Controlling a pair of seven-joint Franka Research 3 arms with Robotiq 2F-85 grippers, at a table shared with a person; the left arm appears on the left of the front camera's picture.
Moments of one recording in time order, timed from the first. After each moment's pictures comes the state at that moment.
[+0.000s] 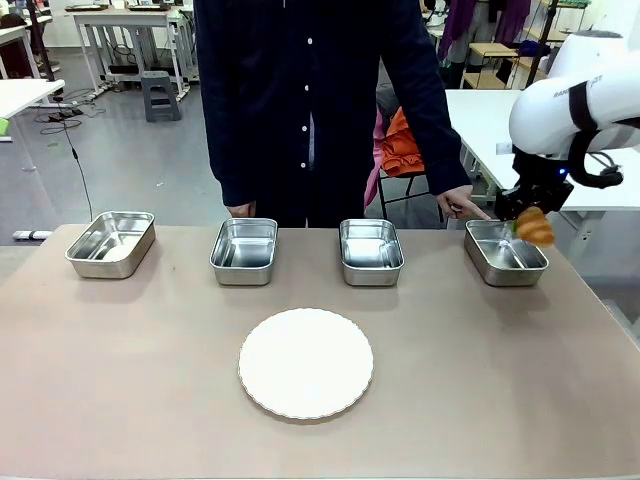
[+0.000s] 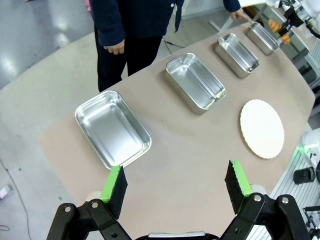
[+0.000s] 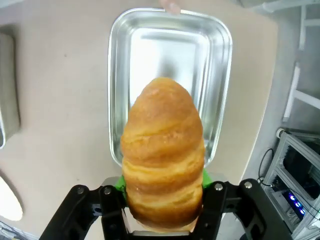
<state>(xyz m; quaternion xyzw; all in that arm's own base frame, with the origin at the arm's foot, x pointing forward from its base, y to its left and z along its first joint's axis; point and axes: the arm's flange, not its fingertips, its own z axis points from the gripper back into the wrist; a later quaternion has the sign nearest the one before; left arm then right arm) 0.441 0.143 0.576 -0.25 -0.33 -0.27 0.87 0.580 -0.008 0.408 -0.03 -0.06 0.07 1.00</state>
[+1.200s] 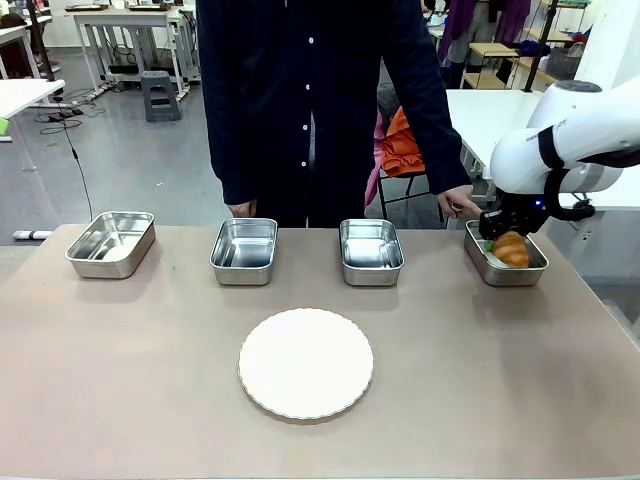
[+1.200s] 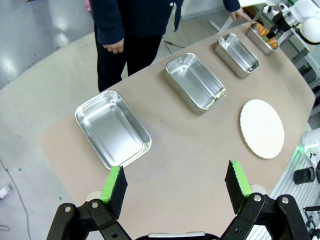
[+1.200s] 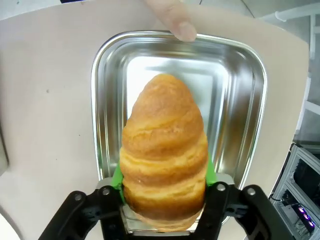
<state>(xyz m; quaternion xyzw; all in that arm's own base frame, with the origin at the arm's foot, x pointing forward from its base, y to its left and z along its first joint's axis) 0.441 0.143 0.576 -0.25 -0.33 -0.27 0.87 0.603 -0.009 0.345 -0.02 -0.09 0.06 0.99</state>
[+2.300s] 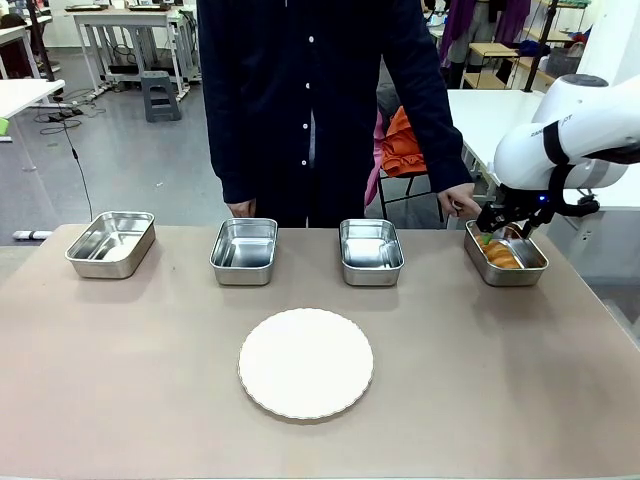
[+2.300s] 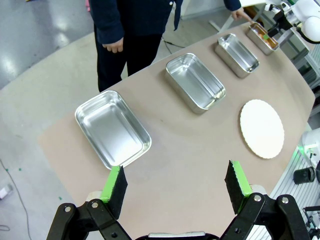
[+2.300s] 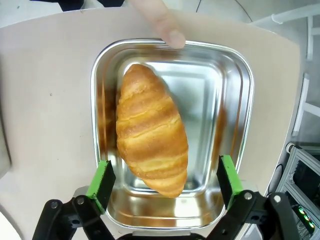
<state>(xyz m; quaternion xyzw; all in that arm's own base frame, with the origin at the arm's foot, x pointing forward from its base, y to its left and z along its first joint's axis) 0.441 0.142 0.576 -0.25 -0.33 -0.27 0.87 0.603 -0.012 0.354 -0.02 -0.10 0.05 0.99</state>
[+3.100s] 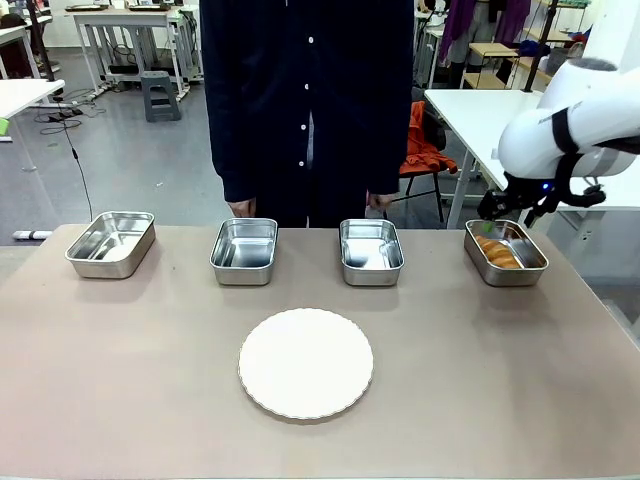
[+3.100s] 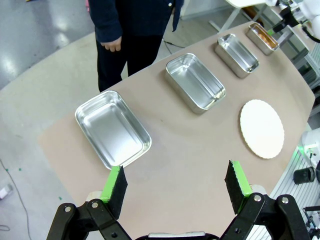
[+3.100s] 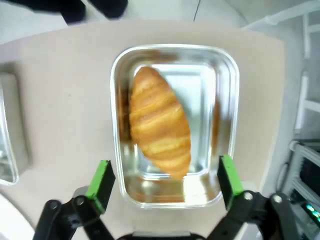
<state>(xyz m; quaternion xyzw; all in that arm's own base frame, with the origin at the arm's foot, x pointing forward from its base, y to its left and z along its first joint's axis) 0.441 0.142 0.576 -0.25 -0.33 -0.27 0.87 0.584 -0.004 0.407 -0.01 -0.13 0.01 0.99</state>
